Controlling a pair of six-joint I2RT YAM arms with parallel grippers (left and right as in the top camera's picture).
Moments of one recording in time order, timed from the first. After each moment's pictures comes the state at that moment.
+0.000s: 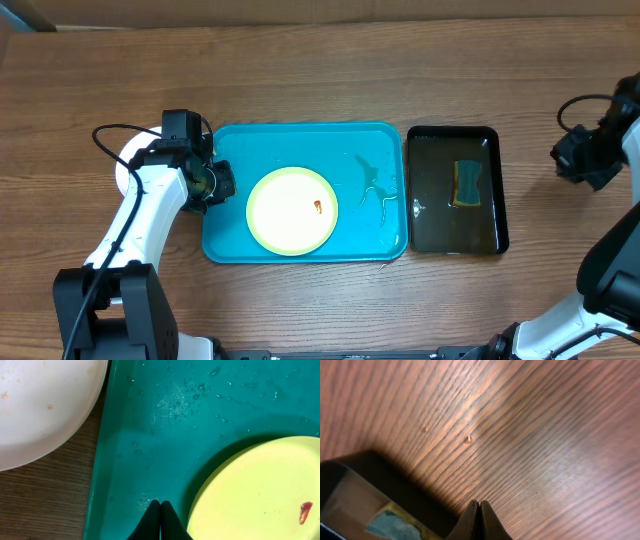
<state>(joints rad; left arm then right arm) 0.04 1.62 1.06 -0.80 0.09 -0.25 -0.43 1.88 1.48 -1.09 -0.09 0.43</state>
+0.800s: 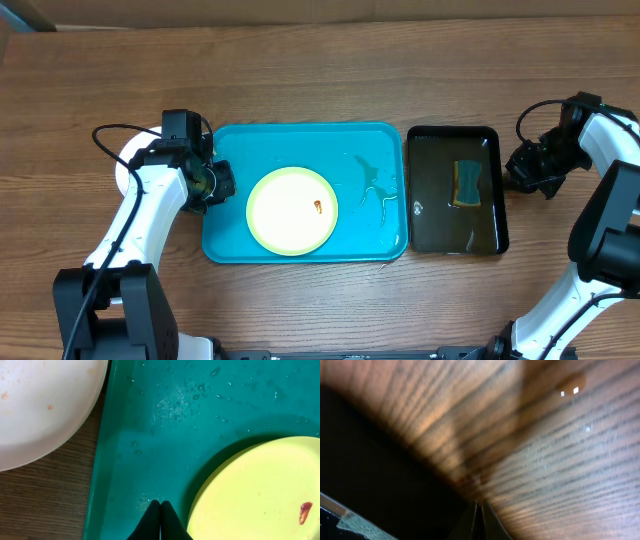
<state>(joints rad) 0.04 1.62 1.06 -0.79 0.09 -0.25 -0.34 2.06 1.42 -1.06 -0.30 0.38</state>
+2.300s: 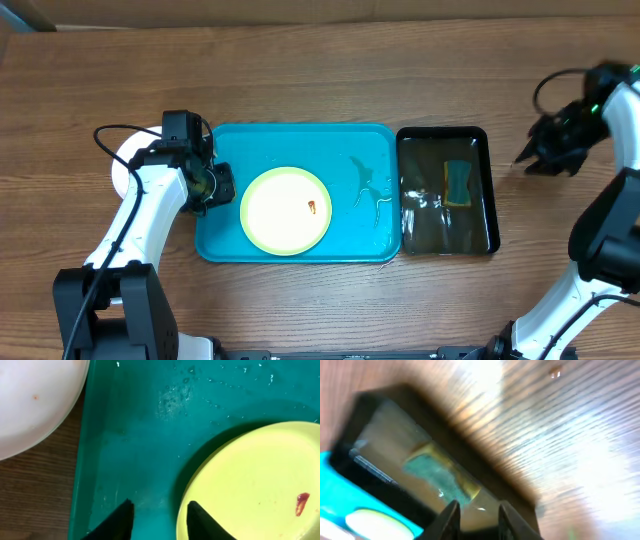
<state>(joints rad) 0.04 1.62 1.06 -0.82 0.09 -0.23 -0.34 2.06 1.77 -1.44 -0.31 0.34</state>
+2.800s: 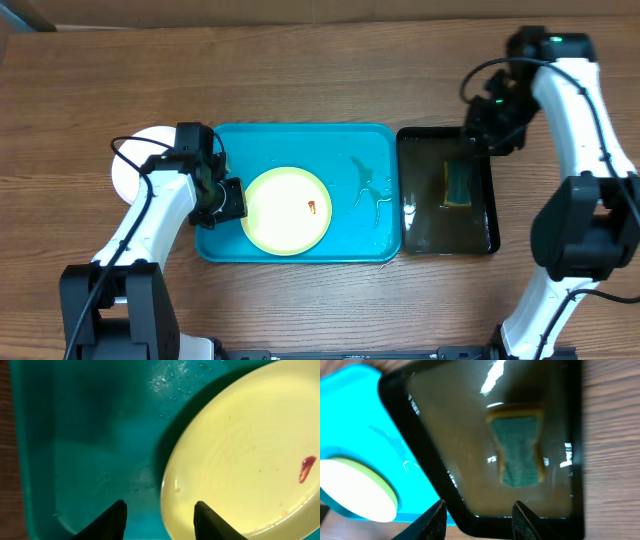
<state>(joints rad) 0.00 1.62 1.00 -0.85 0.16 -0.22 -0.01 2.06 1.88 -1.48 -0.28 0.26</state>
